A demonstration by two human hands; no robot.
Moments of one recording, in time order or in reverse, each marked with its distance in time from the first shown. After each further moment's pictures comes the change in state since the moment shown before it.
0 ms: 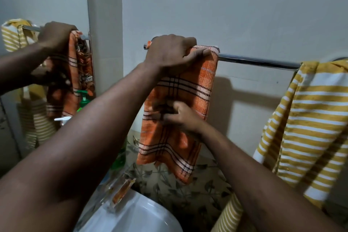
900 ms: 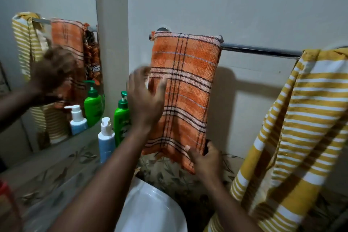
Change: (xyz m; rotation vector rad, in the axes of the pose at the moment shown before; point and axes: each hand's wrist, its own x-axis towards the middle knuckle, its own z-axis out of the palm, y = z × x) left_hand -0.160 0.032 0.036 -0.522 0.488 -0.633; right_hand -0.102 0.120 0.054 -0.103 0.906 0.293
